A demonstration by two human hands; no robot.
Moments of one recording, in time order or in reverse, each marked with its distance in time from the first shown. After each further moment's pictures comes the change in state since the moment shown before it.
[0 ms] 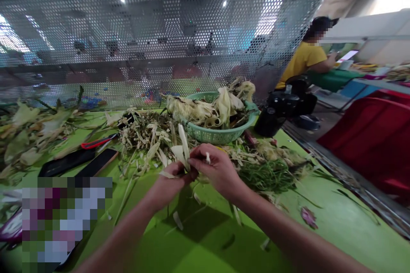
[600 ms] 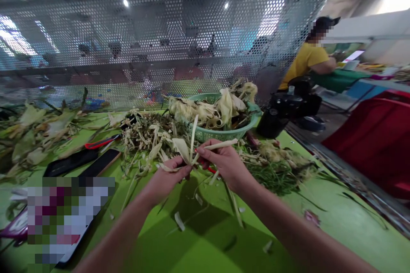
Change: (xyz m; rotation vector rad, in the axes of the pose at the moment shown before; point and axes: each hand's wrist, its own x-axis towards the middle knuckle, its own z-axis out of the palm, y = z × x) left_hand 0.000 0.013 -0.014 0.069 -0.075 0.053; right_hand 0.008 0.010 -0.009 0.475 -0.005 0.328
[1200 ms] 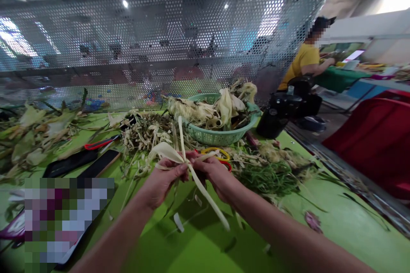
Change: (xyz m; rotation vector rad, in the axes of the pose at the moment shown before) left_hand -0.002 -0.001 0.006 -0.391 0.123 -0.073; right_hand -0.004 0.033 0.018 0.247 -0.083 0.316
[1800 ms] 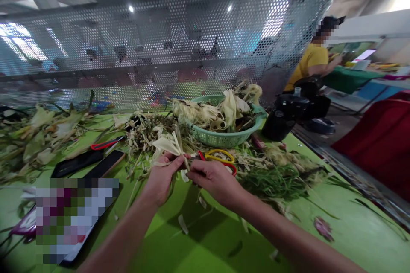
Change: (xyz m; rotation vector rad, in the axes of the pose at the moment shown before) left_hand 0.011 -0.004 -0.010 0.110 0.245 0.145; right_hand -0.012 -0.018 0.001 -1.011 -0.126 -0.432
